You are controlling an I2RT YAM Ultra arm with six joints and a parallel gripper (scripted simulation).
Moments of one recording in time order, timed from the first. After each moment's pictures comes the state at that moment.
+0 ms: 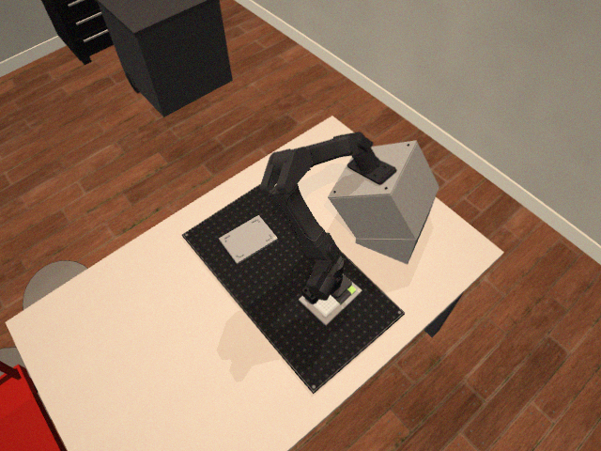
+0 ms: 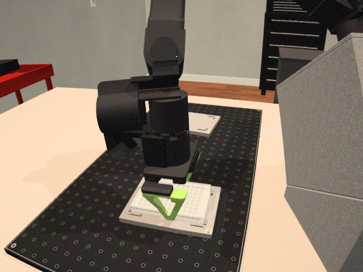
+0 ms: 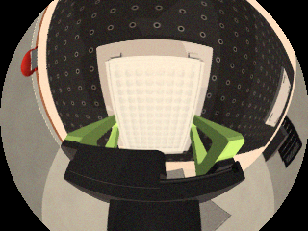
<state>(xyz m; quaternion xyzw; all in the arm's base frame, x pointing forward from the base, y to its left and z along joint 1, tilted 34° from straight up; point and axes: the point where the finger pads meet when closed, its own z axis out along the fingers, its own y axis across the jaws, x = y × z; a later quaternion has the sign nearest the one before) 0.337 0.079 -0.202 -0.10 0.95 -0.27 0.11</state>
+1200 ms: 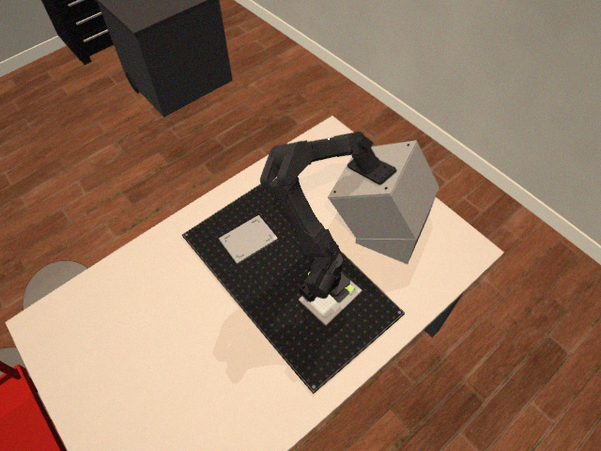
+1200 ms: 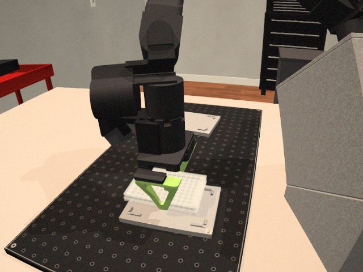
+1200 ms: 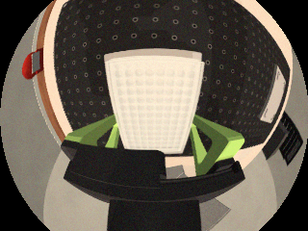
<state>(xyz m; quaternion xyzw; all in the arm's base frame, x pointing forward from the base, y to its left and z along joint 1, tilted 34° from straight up) 0.340 0.091 -0.182 -0.09 0.95 -0.27 0.12</state>
